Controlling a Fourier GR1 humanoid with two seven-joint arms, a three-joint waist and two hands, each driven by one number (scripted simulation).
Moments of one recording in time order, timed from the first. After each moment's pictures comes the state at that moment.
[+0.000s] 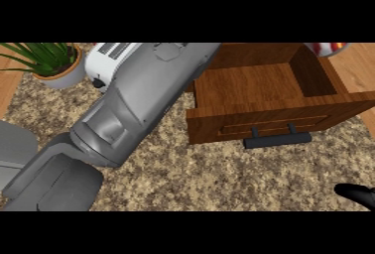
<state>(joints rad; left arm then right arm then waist) -1.62 0.00 -0.32 -0.32 0.48 0.63 0.09 -0.07 -0.18 -0.28 -2.24 -0.04 0.09 0.36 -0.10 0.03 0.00</state>
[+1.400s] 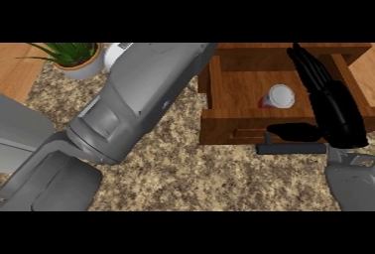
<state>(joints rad) -1.65 0.01 -0.30 -0.28 0.59 0.63 -0.01 -0.34 -0.31 0.08 -1.70 0.73 -0.01 0.07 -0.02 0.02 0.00</state>
